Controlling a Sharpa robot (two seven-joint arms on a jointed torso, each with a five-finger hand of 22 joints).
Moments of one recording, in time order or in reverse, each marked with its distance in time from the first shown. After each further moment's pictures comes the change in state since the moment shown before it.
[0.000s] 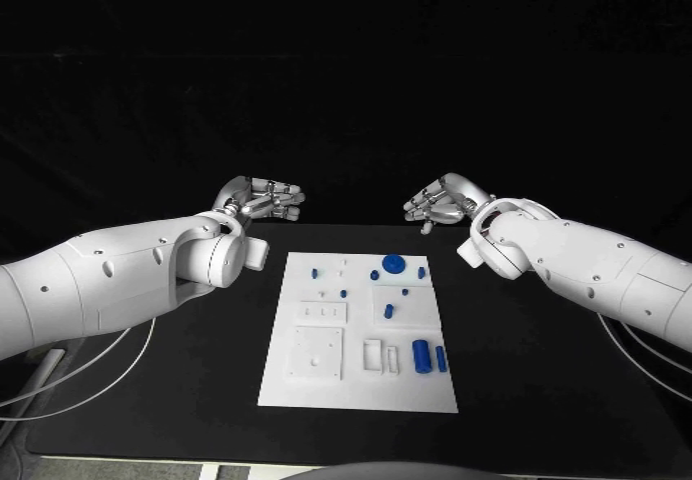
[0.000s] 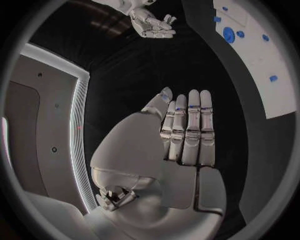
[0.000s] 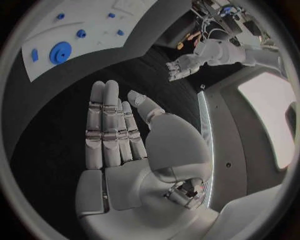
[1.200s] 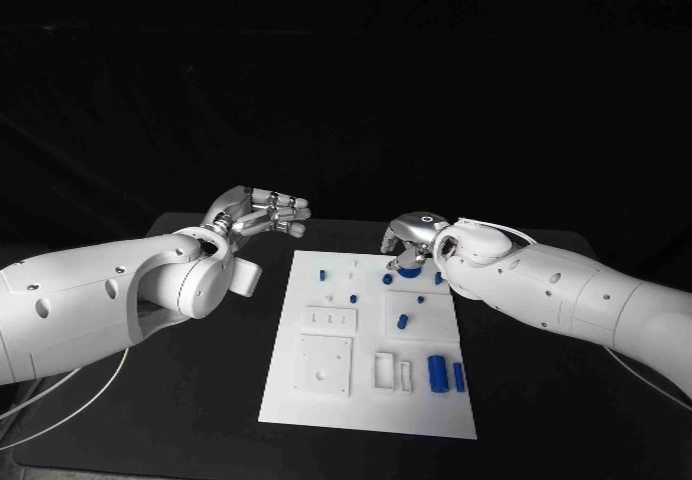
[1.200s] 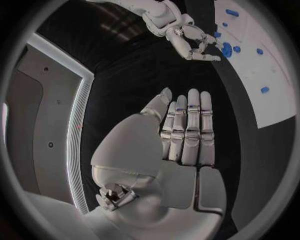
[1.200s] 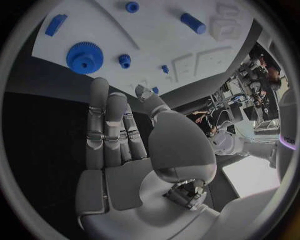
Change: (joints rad) left arm 0.090 -0.093 0.008 0.230 -0.082 0.051 -0.002; left_hand -0.054 0.001 -0.005 -0.061 -0.006 -0.015 0.008 0.000 0.000 -0.020 0.013 0.000 0.001 0.003 -0.003 0.055 0.007 0.001 -0.064 0.005 0.083 0.098; right arm 0.009 0.072 -0.017 -0.025 -0.772 0.050 -0.125; right_hand 0.003 -0.055 -0.096 0.023 -0.020 -0.047 0.007 -0.001 -0.001 -0.115 0.025 0.003 0.001 -0.020 0.017 0.524 0.190 0.039 0.067 0.008 0.249 0.348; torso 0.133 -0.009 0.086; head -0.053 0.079
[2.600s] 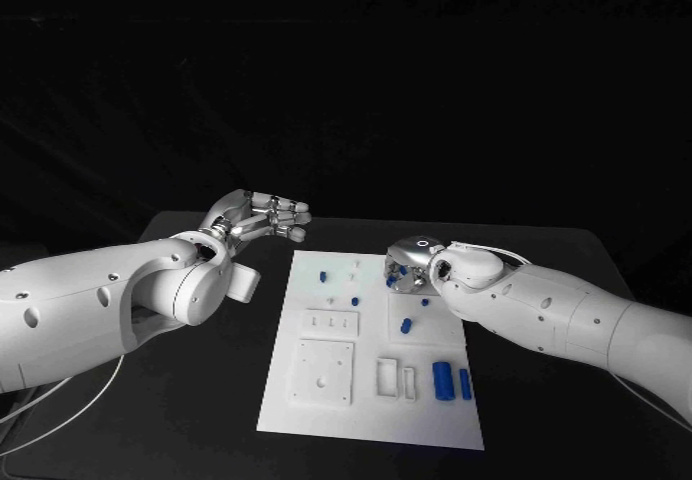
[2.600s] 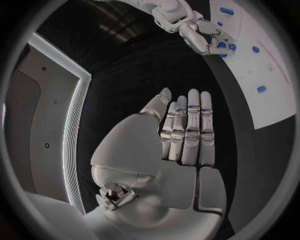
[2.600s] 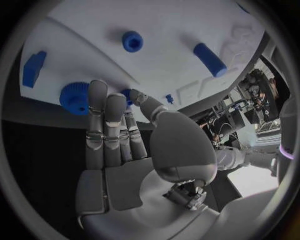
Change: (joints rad) left arm 0.020 -0.009 0.009 0.022 -0.018 0.005 -0.009; left_hand -0.005 -0.005 0.000 0.000 0.000 -0.007 0.000 0.001 0.000 -0.007 0.000 0.000 0.000 -0.004 0.004 0.000 -0.002 0.000 0.011 0.004 -0.023 -0.014; right arm -0.031 0.005 -0.005 -0.001 -0.076 0.033 -0.044; right_hand -0.019 -0.008 0.280 0.003 -0.131 0.056 -0.016 0.000 0.000 0.123 -0.037 0.000 0.001 -0.007 -0.015 0.021 -0.017 -0.018 0.012 -0.021 -0.032 0.244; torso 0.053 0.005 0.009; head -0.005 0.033
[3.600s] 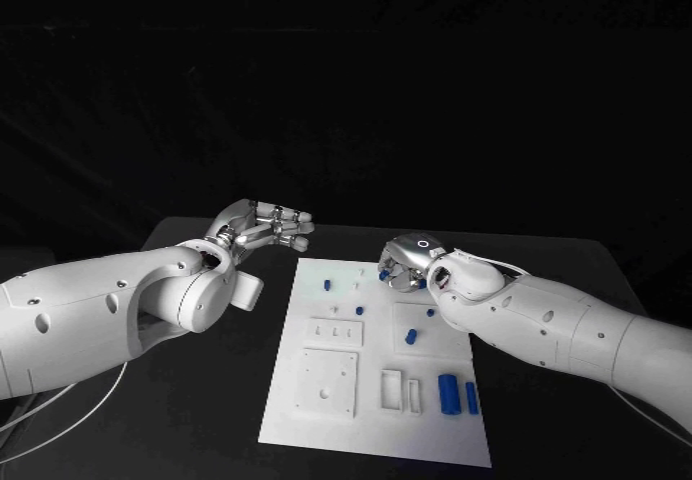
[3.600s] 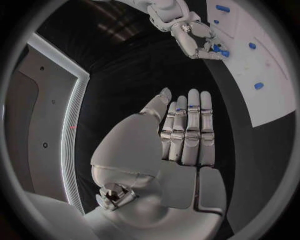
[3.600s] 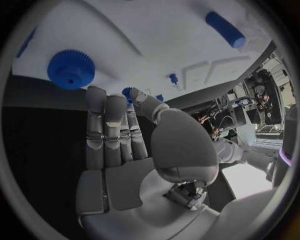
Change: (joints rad) left arm 0.004 0.002 0.000 -0.014 -0.002 0.005 -0.006; left_hand 0.000 0.000 0.002 0.002 -0.007 0.000 0.000 0.000 0.000 0.000 0.000 0.000 0.000 0.000 0.000 0.000 0.000 0.000 0.009 -0.002 -0.006 -0.002; right arm 0.007 0.005 0.011 0.051 -0.007 -0.169 -0.064; right_hand 0.018 0.009 0.129 0.027 -0.116 0.094 -0.010 -0.007 0.000 0.110 -0.031 0.001 0.000 0.003 -0.028 0.000 0.010 -0.030 0.000 -0.032 0.035 0.180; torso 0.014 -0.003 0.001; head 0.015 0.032
